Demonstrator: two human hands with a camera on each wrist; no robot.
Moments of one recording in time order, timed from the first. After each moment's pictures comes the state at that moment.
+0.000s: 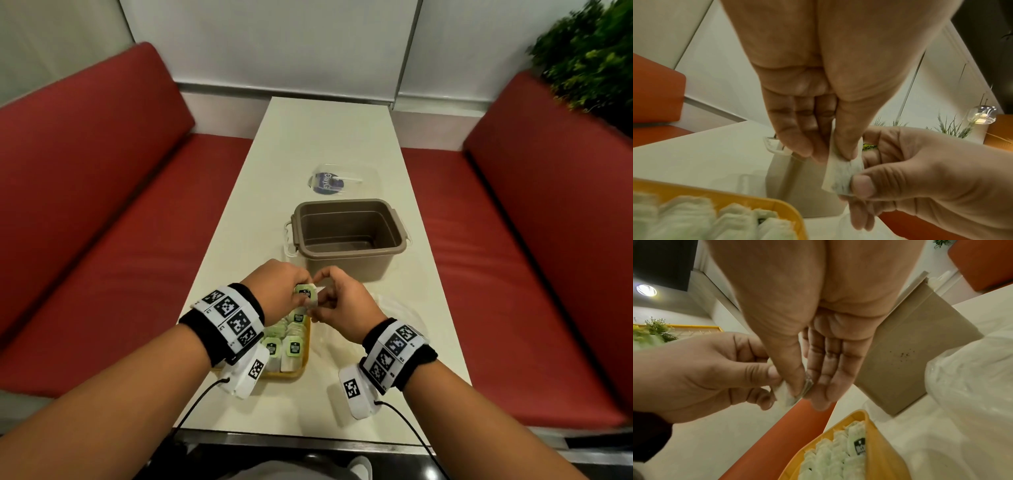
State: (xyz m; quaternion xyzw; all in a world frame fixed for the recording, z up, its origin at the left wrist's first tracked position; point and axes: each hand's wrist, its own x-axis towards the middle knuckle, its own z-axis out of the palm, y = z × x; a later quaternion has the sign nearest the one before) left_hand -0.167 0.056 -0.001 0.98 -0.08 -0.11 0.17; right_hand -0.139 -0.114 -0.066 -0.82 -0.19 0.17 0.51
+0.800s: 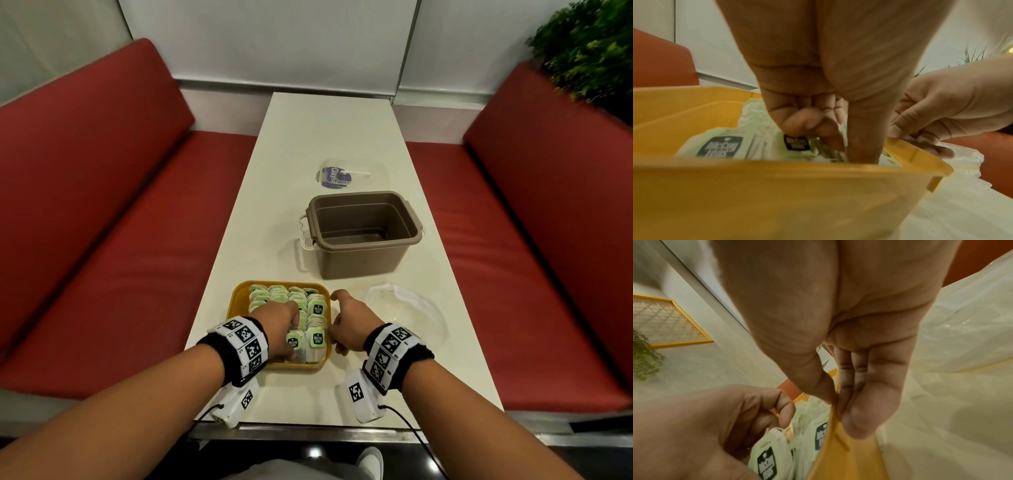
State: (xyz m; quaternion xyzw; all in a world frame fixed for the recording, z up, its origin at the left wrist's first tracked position) left_hand -0.199 0.091 -0.083 0.96 -0.02 -0.26 0.11; right_hand -0.164 -0.087 -0.086 -0.88 -0.08 0.32 0.33
